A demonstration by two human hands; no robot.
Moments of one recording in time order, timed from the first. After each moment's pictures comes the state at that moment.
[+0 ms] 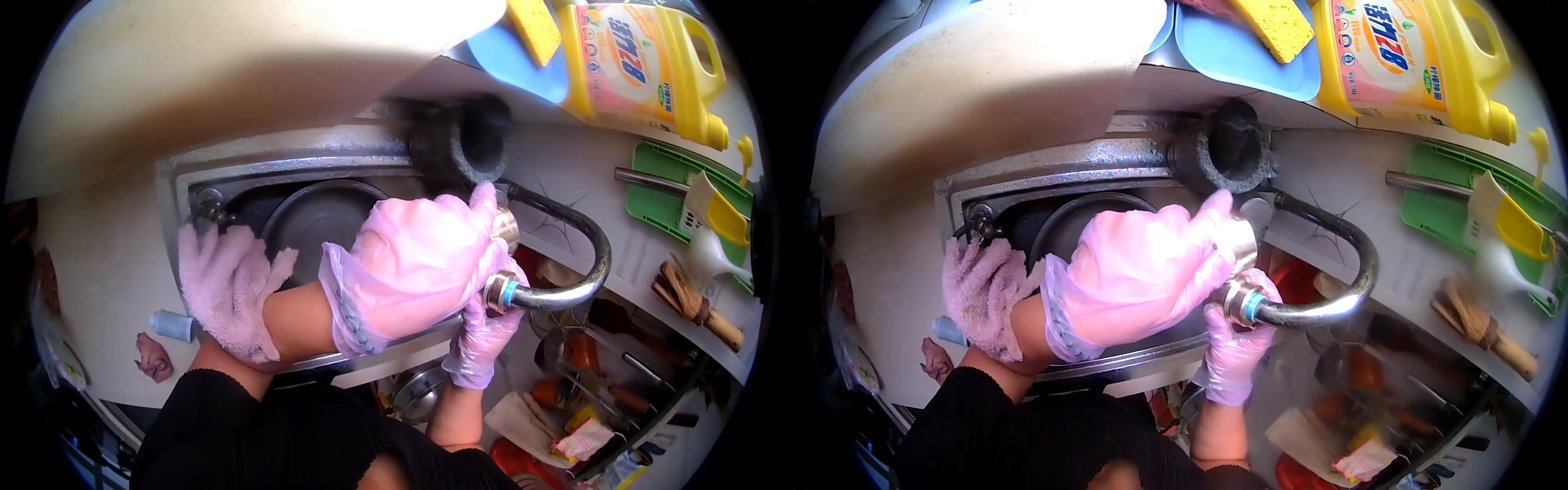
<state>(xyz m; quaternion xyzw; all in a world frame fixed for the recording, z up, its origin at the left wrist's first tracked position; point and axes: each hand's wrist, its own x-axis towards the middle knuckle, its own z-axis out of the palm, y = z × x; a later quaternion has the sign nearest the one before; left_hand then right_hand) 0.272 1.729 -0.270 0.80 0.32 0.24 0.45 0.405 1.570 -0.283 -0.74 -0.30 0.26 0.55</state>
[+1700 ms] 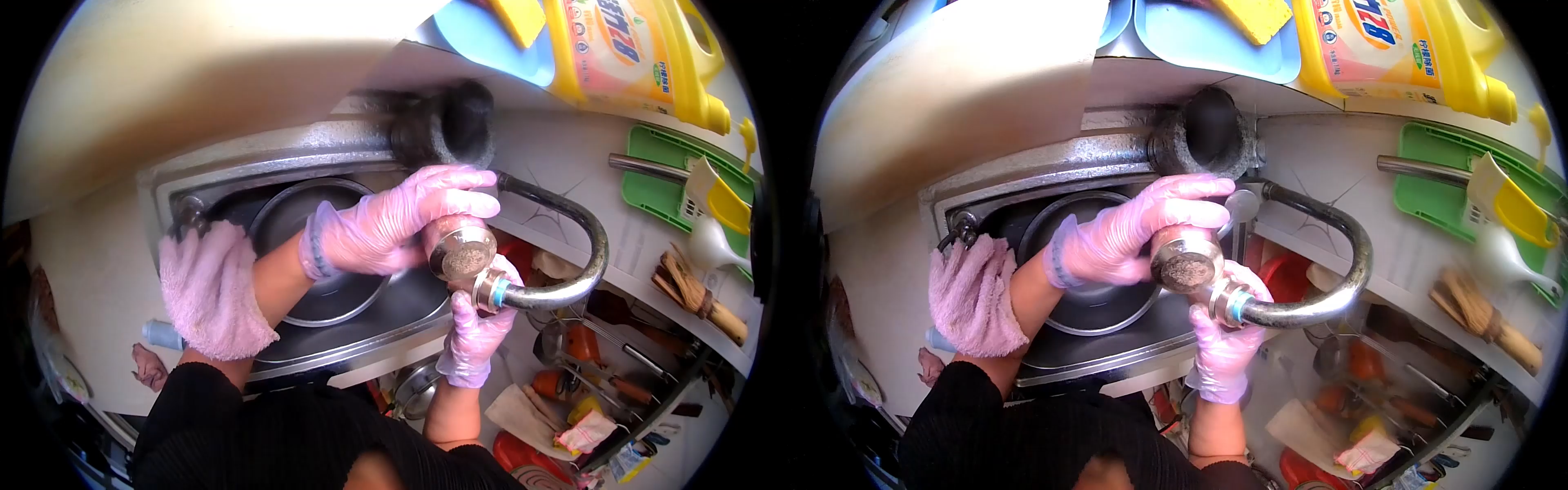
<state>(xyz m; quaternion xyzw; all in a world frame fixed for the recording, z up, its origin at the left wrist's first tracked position) 0.303 1.745 -0.359 0.65 -0.02 0.43 0.62 0.411 1.569 -0.284 -0.73 -0.33 0.26 0.54</state>
